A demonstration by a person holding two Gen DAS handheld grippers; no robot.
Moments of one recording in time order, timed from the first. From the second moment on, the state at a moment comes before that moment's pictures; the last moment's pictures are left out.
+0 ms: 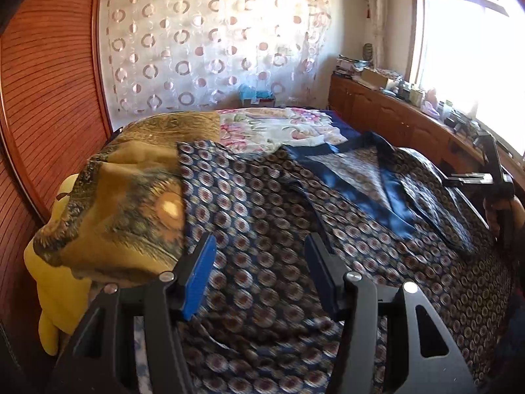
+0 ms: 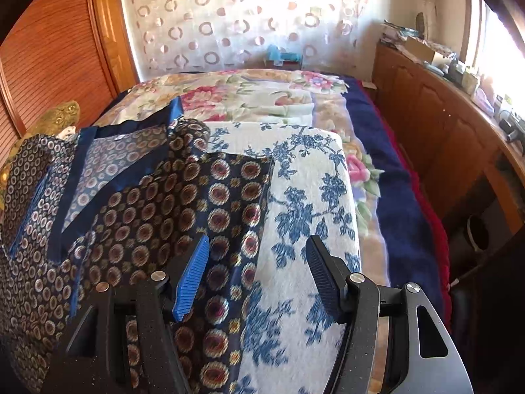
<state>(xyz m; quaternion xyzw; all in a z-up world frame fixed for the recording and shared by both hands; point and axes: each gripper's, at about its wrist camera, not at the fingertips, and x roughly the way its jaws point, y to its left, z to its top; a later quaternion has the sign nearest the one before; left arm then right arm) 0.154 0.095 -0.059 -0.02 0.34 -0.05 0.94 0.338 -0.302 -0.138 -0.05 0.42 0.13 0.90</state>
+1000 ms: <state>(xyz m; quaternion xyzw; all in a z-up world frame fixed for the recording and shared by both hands) 0.267 0.151 -0.061 -0.04 0.41 -0.02 0.91 0.348 -0.302 -0.152 -0.06 0.42 0.12 0.90</state>
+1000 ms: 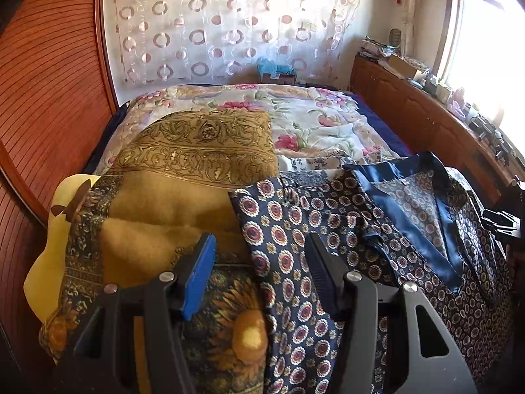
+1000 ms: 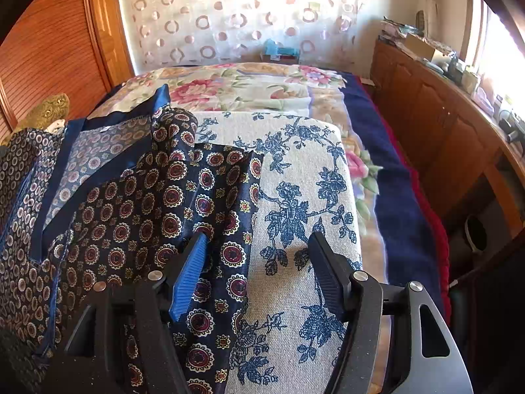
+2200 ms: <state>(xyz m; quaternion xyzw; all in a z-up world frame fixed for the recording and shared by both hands) 0.267 0.137 -0.063 -0.01 0.39 -0.06 0.92 0.375 -0.310 -0.138 -0.03 0.43 0.15 0.89</state>
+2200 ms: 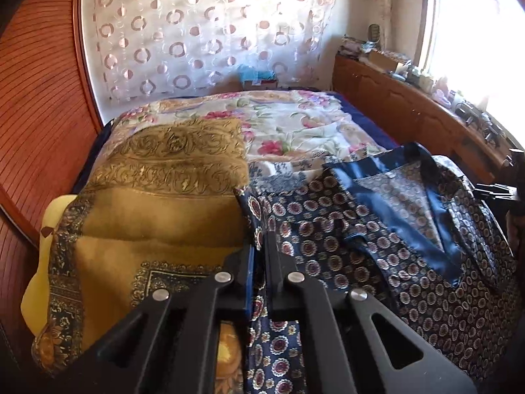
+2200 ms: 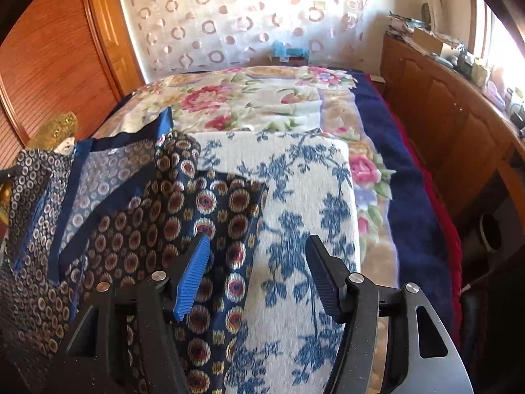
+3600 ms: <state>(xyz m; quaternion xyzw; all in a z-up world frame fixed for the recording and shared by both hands) 0.128 0.134 0.022 0.00 0.25 -0.06 0.97 0.263 -0.335 -0.030 -0.05 0.29 0.12 0.95</state>
